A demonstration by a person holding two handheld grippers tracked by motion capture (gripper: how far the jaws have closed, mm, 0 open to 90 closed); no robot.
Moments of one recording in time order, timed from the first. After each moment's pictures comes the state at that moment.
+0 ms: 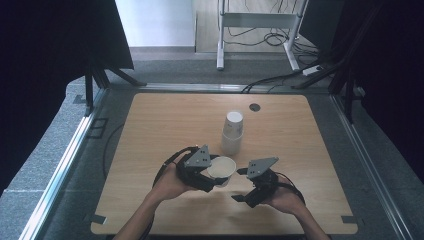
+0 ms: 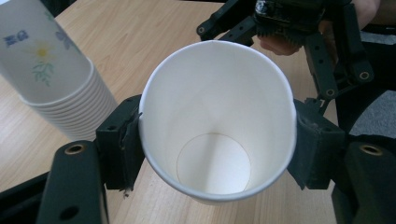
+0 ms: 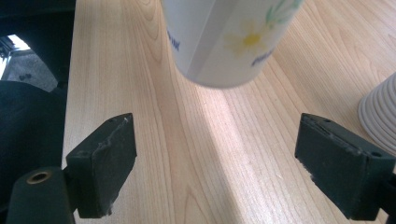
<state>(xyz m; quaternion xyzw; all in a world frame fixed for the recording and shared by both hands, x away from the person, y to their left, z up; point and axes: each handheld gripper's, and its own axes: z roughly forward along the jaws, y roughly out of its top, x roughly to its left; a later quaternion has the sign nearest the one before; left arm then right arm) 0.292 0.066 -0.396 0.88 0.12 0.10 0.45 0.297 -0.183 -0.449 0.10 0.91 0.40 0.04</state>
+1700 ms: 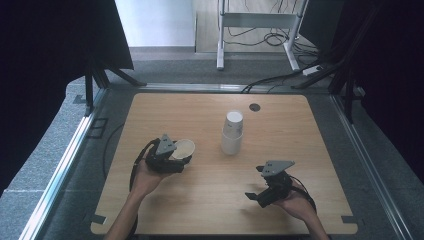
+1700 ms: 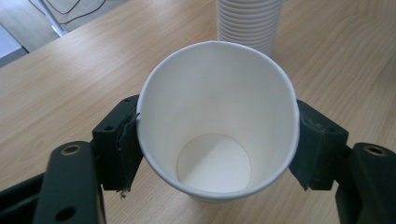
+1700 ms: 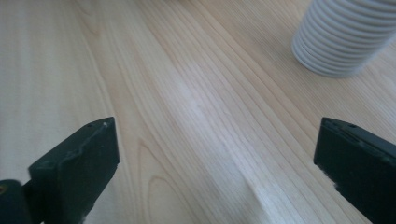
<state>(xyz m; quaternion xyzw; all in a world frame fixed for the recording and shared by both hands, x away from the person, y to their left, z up) 0.327 0.152 -0.441 0.83 0.33 0.21 0.40 0.297 -0.224 -0.469 0.20 0.89 0.39 0.09</state>
